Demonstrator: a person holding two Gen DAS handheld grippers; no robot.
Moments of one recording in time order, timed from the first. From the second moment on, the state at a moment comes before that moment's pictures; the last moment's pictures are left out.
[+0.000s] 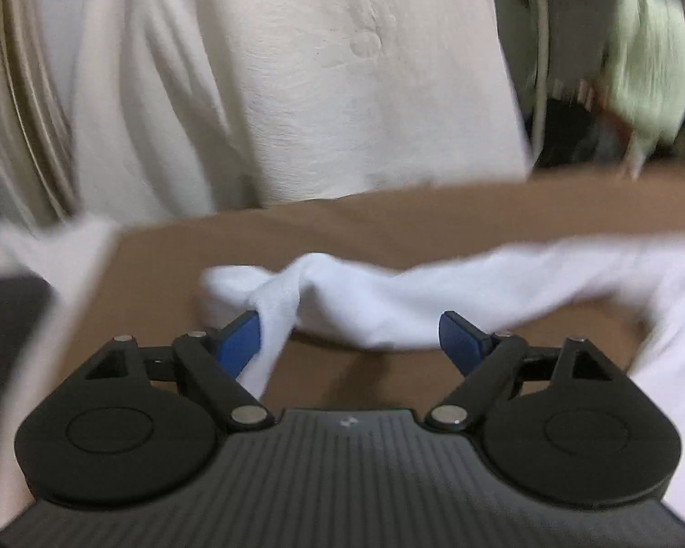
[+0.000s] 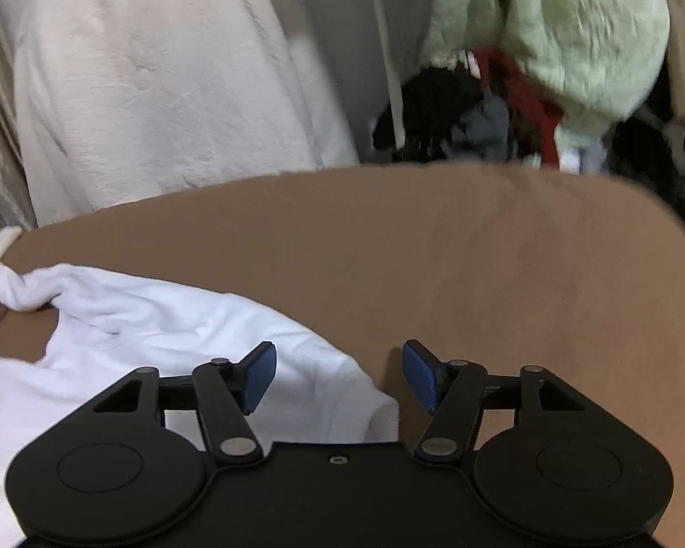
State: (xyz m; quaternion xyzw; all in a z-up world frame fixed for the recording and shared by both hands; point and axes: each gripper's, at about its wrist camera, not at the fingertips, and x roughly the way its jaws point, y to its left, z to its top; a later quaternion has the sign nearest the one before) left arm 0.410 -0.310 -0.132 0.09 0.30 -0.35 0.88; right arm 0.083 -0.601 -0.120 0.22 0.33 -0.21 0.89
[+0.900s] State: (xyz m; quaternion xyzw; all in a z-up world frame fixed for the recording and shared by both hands) left arm 0.363 -0.441 -0.088 0.19 0.26 -0.31 0.89; right arm 0.029 -0.584 -0.089 0.23 0.29 -0.28 0.89
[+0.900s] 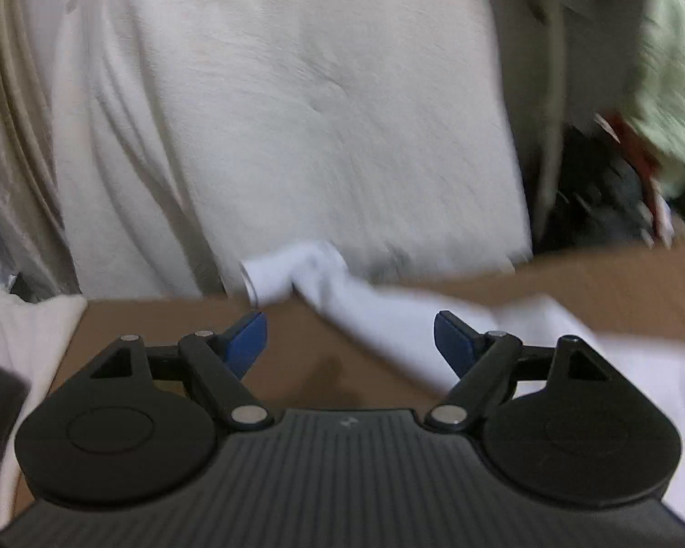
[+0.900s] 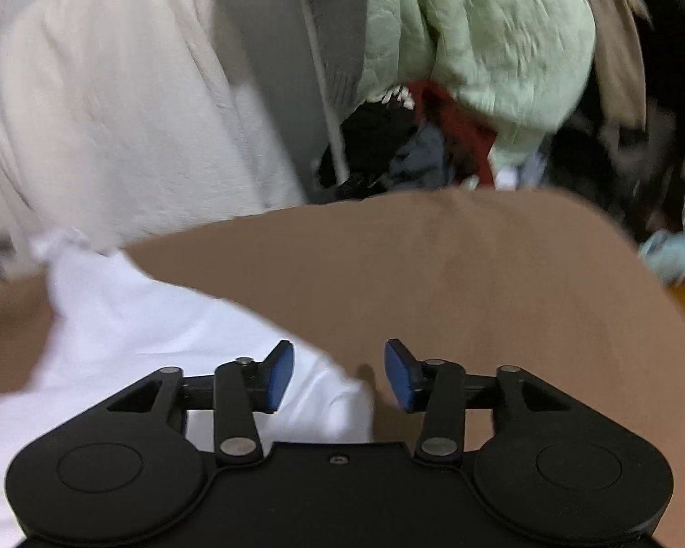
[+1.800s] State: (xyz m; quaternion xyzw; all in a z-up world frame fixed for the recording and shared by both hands) left arm -0.059 -0.215 -0.107 0.24 0.37 -0.45 0.78; right arm -0.245 -0.461 -0.101 0.54 0.25 -0.33 0.73
